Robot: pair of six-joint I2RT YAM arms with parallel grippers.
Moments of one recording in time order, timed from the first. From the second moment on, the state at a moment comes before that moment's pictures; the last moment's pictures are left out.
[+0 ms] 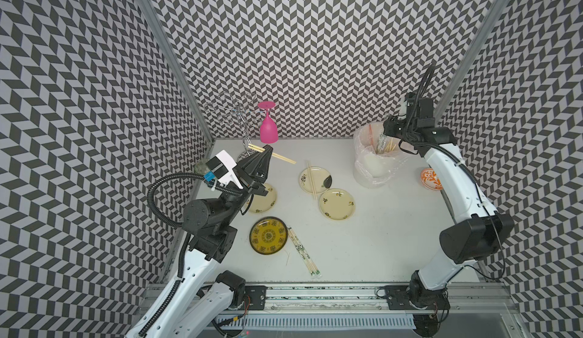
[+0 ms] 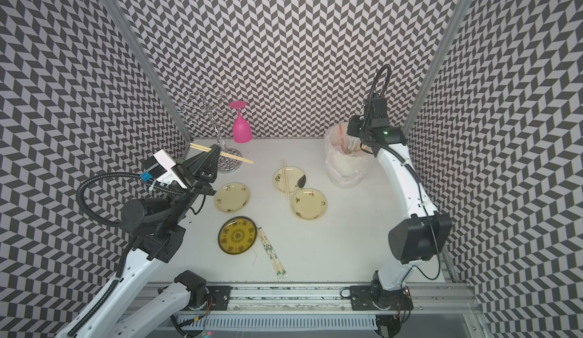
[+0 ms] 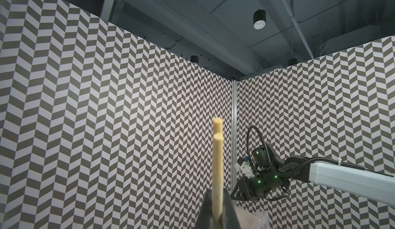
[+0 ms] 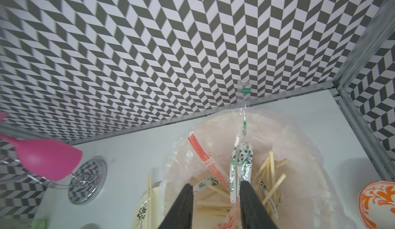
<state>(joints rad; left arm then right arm) -0.43 0.77 0.82 0.58 0.29 -0.23 0.15 1.65 1.84 -0.68 0.01 0.32</state>
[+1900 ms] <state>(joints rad) -0.45 1.04 1.02 0.40 0.90 -0.38 0.75 1.28 1.28 -0.13 -0.73 -0.06</state>
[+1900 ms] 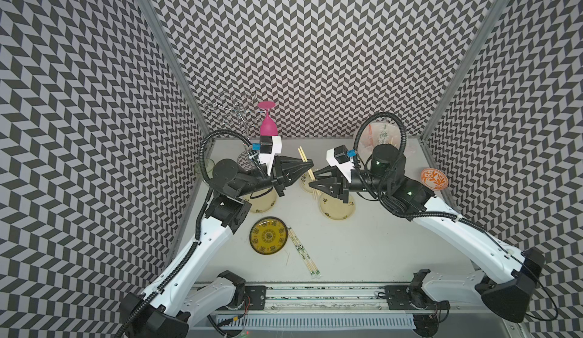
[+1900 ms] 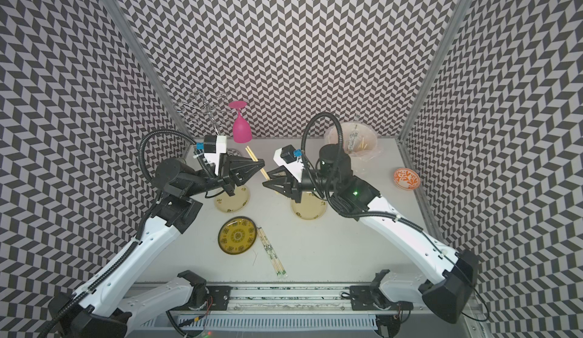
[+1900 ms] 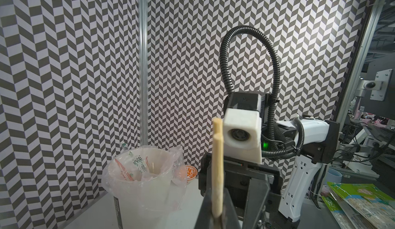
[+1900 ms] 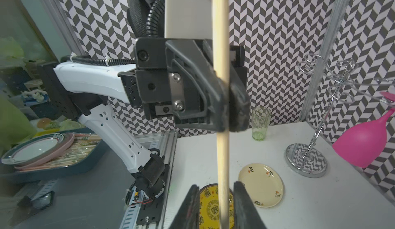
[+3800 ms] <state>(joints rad) -0.40 0.89 0.94 0.28 0.47 -0.15 0.52 1.69 1.11 -0.48 -0.19 0.56</state>
